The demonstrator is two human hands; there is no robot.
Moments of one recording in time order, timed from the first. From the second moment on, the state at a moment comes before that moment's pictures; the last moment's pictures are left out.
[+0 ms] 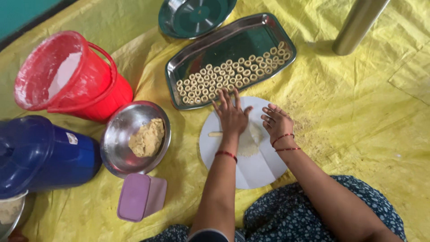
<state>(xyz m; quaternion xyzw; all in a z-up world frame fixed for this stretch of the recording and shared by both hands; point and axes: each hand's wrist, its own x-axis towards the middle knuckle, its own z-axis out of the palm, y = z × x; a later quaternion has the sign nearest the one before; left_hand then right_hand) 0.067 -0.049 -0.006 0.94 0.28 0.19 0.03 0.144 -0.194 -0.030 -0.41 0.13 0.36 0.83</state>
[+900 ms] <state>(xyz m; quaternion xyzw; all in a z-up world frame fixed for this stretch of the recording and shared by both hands) 0.044 -0.032 -0.005 0.95 0.28 0.14 0.03 0.146 -0.189 -0.035 -0.39 0.13 0.37 0.83</state>
